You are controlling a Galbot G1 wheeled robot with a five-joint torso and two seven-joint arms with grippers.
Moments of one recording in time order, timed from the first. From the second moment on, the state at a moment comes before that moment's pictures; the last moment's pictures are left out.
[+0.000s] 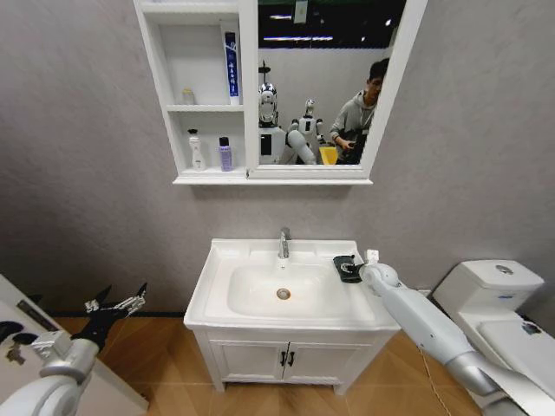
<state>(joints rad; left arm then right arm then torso) 1.75 -1.08 -1.04 -2.16 -0.69 0.20 0.01 -0.59 0.88 -0.01 1.25 1.05 -0.57 0.42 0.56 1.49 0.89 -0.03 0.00</state>
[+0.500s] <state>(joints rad) 1.75 -1.08 -1.04 -2.16 -0.69 0.20 0.01 -0.60 0.86 0.02 1.24 1.05 -0.57 0.42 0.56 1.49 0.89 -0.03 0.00</state>
